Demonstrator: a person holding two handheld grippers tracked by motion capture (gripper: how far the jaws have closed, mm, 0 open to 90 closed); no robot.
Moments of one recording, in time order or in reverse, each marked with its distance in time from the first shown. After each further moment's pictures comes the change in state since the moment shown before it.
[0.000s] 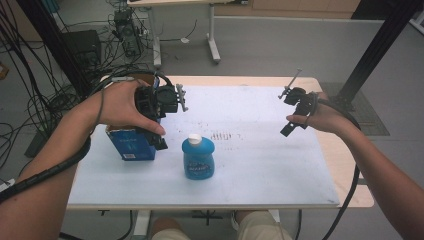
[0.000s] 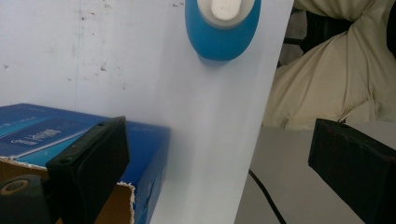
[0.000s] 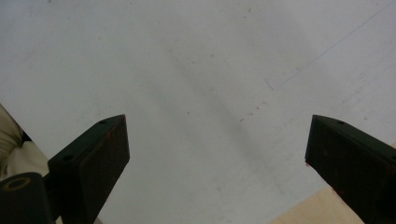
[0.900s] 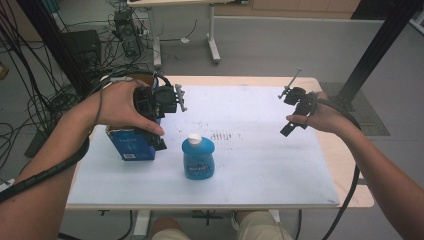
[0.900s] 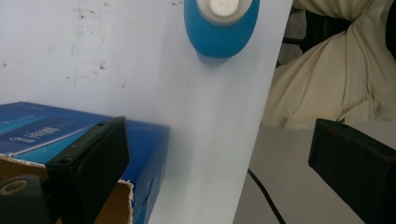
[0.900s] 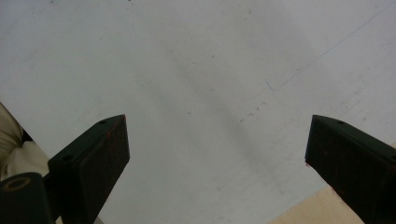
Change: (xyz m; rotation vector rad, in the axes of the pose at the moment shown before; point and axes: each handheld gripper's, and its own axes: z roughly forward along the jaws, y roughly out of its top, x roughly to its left) left arm -0.001 -0.003 0.000 -0.005 0.000 -0.005; right arm 0.002 0.000 -0.002 0.000 -0.004 -0.004
